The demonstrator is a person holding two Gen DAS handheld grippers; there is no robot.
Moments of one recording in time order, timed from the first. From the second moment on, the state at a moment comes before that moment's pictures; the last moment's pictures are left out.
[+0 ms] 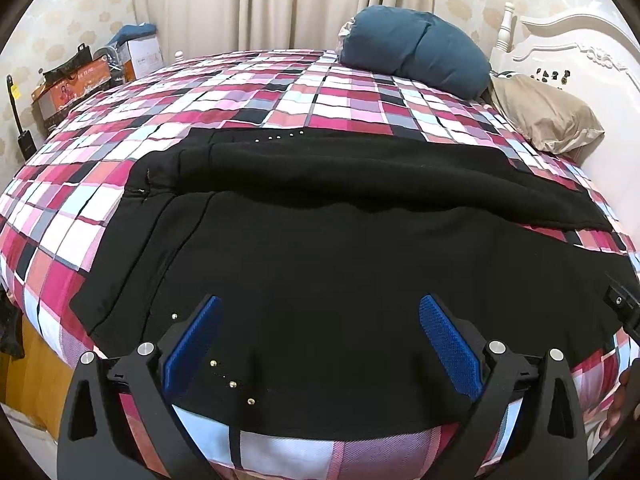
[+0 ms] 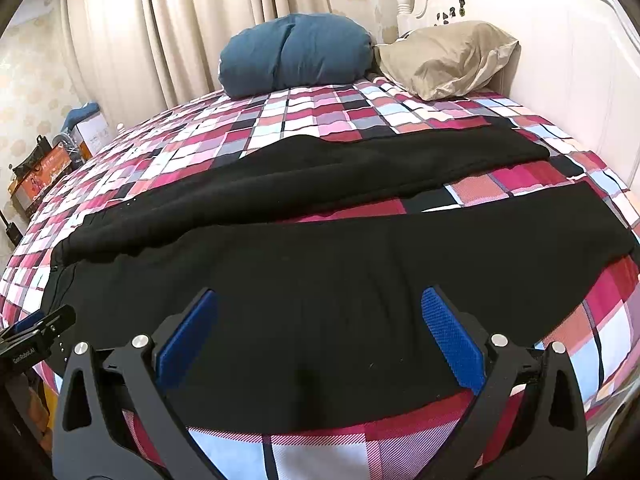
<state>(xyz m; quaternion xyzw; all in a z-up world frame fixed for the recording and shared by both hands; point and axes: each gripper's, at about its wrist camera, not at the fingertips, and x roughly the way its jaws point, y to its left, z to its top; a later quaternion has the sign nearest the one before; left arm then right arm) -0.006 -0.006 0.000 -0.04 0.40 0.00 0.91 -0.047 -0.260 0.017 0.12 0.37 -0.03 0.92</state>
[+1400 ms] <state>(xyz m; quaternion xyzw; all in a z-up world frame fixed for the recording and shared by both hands) -0.006 -0.010 0.003 -0.04 0.41 -0.01 0.91 -0.046 -0.253 0.017 0.12 0.37 -0.03 0.92</state>
